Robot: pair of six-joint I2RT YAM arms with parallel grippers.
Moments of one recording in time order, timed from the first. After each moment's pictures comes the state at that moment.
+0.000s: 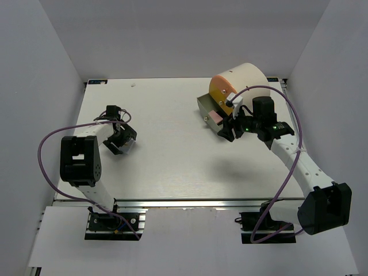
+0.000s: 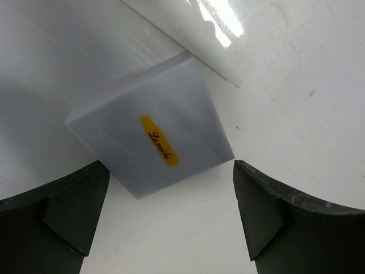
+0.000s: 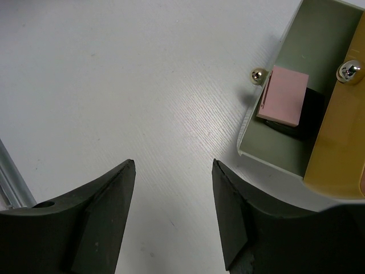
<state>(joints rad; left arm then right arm) -0.01 1.74 1.06 -0.56 -0.08 -0.79 0.31 1.24 1.04 -0.42 -0.61 -0.35</state>
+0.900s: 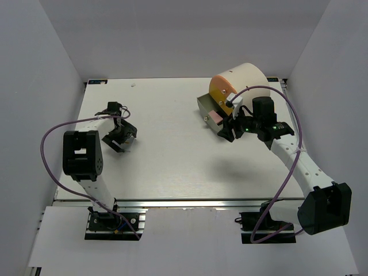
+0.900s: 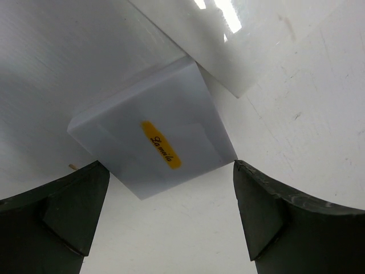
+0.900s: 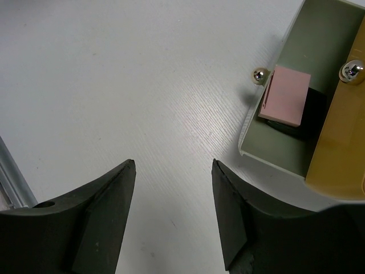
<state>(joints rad) 0.00 1.81 1.16 -0.64 -0.09 -0.91 0.31 1.24 1.03 -0.42 -0.61 -0.35</state>
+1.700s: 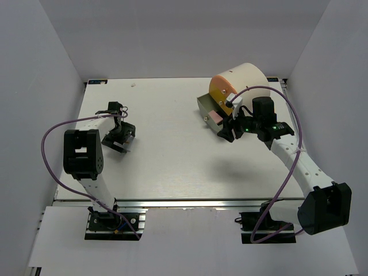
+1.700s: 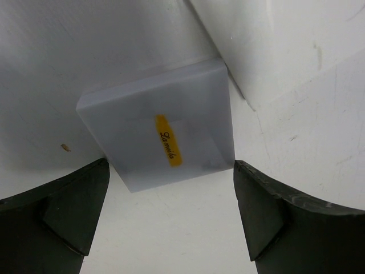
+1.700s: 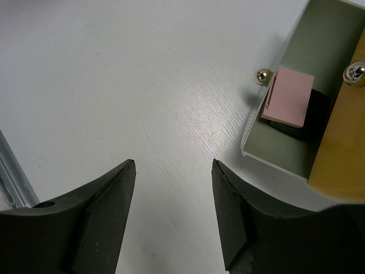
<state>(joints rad) 0.00 1.83 1.19 -0.71 -0.11 -1.14 0.31 1.24 1.03 -0.42 -0.62 -0.35</state>
